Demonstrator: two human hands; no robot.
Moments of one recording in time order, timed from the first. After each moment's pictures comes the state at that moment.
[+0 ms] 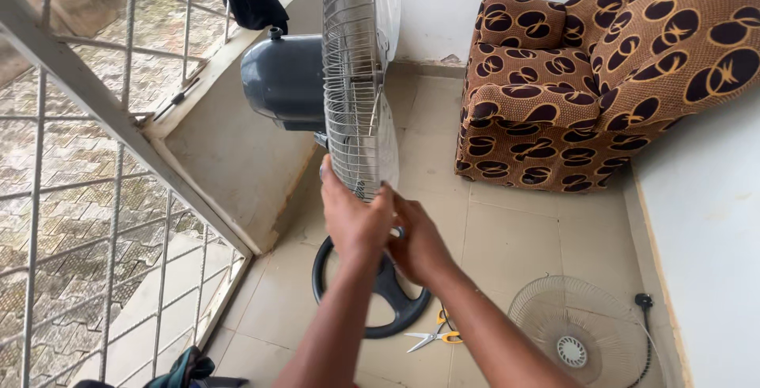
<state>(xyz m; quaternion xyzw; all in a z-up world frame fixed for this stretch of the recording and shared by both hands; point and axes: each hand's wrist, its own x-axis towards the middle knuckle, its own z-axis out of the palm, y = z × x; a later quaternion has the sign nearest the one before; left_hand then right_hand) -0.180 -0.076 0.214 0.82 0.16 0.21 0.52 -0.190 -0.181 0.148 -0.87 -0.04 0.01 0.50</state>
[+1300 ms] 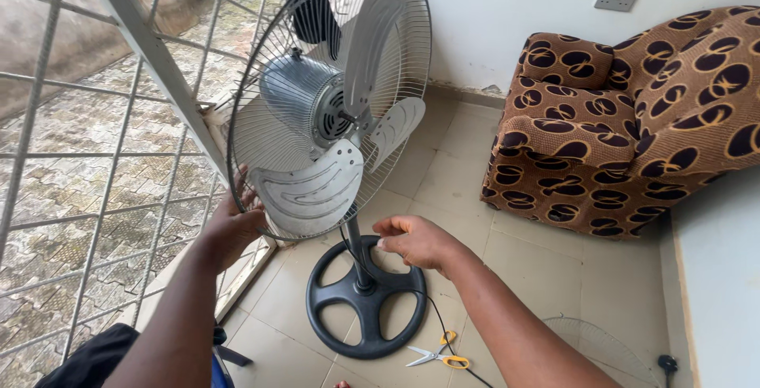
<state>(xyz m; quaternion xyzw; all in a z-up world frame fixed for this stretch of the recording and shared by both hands) -0.191 0.154 0.177 0.66 0.10 -0.02 0.75 -0.176 -0.194 0.179 -0.81 -0.05 0.33 0.49</state>
